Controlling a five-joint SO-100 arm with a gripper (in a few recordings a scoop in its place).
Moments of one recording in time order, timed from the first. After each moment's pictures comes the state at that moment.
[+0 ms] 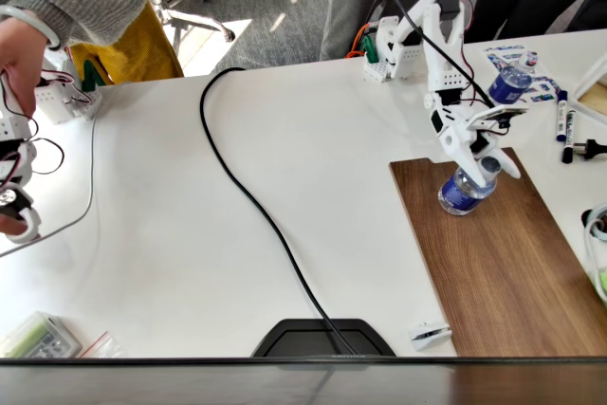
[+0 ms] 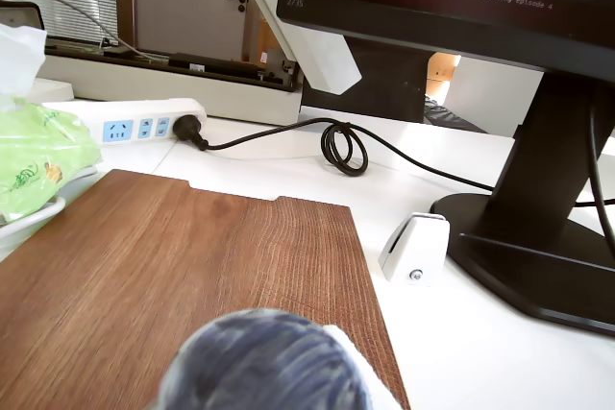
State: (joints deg) arm -1.1 66.4 109.1 -39.8 -101.8
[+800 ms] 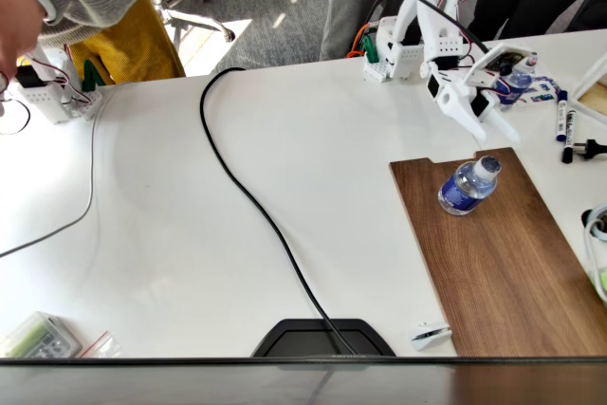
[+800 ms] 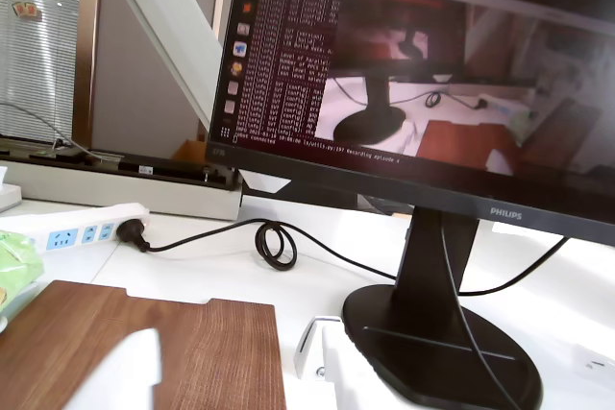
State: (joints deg) arm 3.6 94.7 124.7 -40.0 -103.5
